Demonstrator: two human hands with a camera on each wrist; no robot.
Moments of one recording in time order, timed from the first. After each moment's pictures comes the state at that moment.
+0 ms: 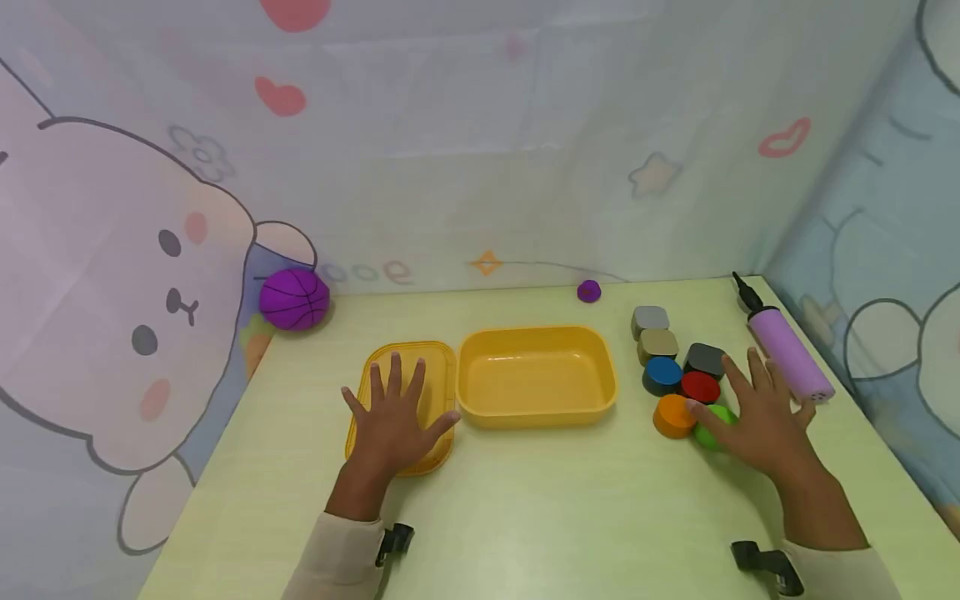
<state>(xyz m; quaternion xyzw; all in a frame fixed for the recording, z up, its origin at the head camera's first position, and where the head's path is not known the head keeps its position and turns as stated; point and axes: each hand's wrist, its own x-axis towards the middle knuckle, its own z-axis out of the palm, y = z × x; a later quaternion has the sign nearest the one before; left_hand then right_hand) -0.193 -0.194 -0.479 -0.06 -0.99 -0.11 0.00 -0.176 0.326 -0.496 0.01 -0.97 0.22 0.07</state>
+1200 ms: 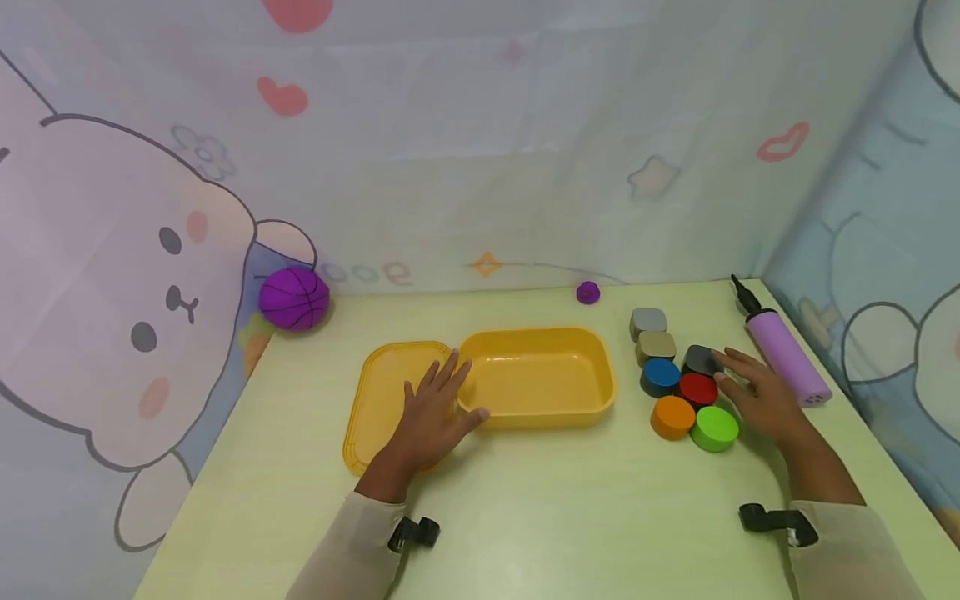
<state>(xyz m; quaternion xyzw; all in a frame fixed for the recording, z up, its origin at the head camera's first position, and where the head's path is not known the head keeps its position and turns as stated) -0.209 -0.161 -0.503 -0.19 -0.94 -0.30 0.00 -0.225 0.374 -0.523 0.09 -0.92 0.37 0.08</state>
